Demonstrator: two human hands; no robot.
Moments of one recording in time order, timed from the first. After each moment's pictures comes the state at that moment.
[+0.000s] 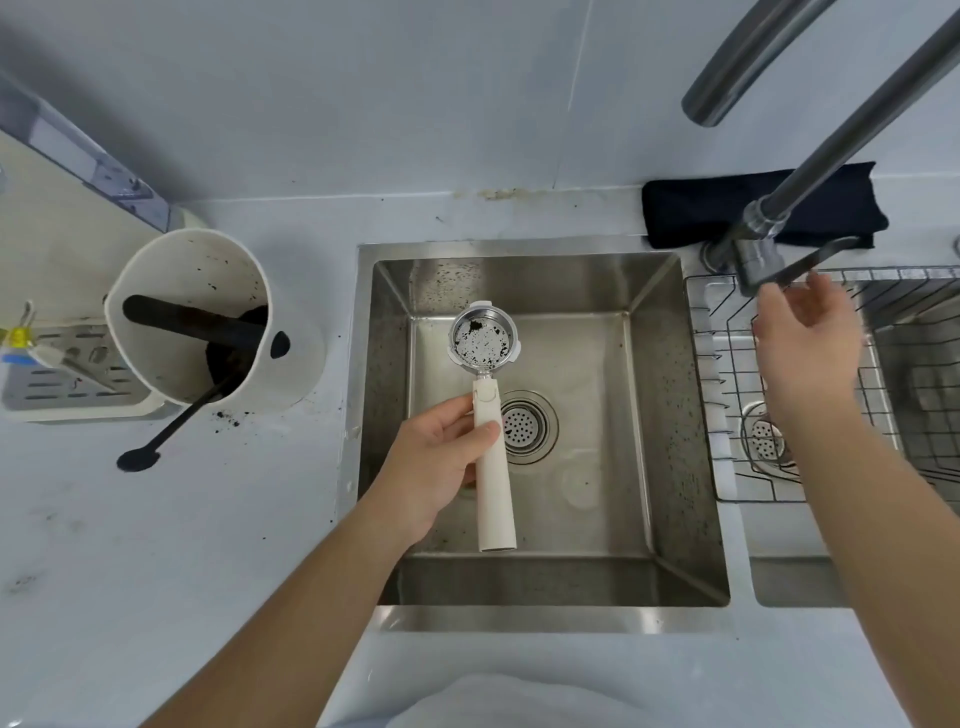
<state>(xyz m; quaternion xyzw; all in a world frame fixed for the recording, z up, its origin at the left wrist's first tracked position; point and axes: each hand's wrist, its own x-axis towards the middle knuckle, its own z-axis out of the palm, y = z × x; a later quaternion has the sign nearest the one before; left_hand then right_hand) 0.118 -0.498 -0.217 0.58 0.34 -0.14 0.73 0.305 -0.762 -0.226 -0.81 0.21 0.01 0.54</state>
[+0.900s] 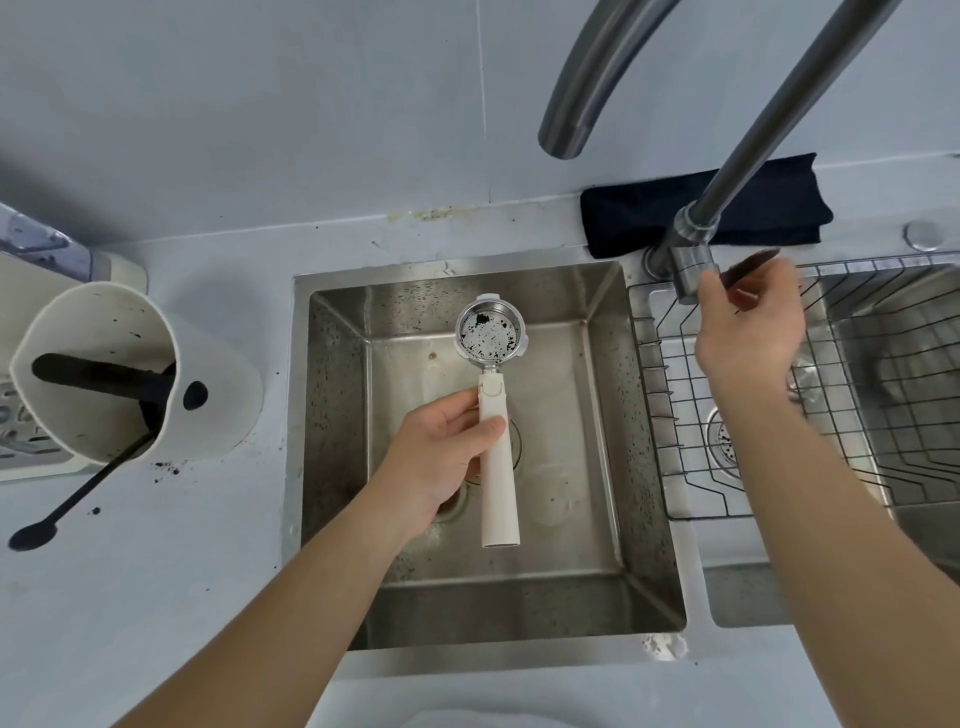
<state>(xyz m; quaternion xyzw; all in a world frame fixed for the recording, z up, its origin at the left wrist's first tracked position) 0.176 -0.542 -0.223 0.59 0.31 -0.15 0.73 0.340 -0.778 -0.251 -0.85 0.15 -0.08 0.49</state>
